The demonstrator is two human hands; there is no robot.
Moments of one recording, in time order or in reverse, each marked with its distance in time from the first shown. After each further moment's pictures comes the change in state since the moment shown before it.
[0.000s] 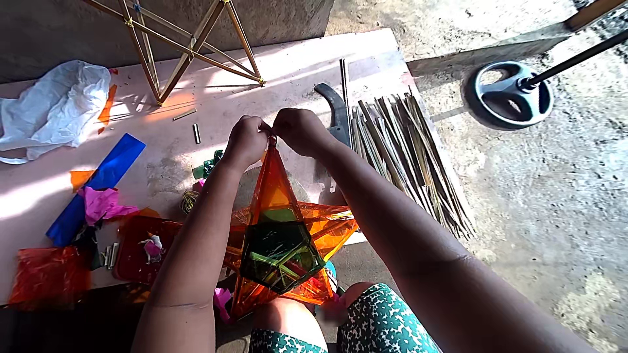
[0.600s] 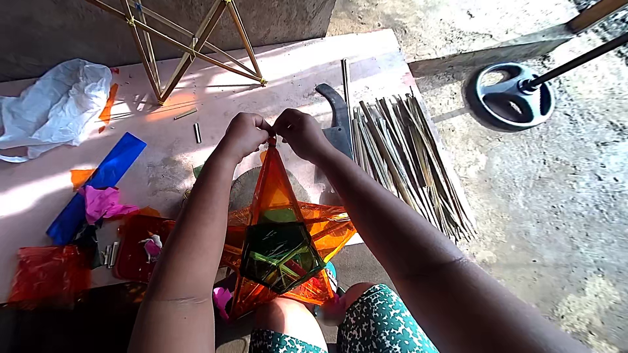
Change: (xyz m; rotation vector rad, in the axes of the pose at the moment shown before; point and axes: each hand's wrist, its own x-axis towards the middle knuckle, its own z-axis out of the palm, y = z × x) left_hand 0.011 -0.005 -0.010 -0.163 -0.112 -0.098; right_hand -0.003 0.008 0.018 0.274 0.129 0.025
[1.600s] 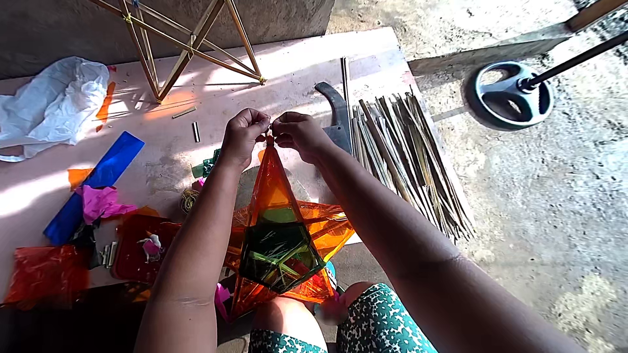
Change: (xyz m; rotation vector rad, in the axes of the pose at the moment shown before) left_hand 0.006 -0.031 0.027 -0.697 0.182 0.270; right_hand 0.002 -0.003 0.006 0.626 -0.032 0.336
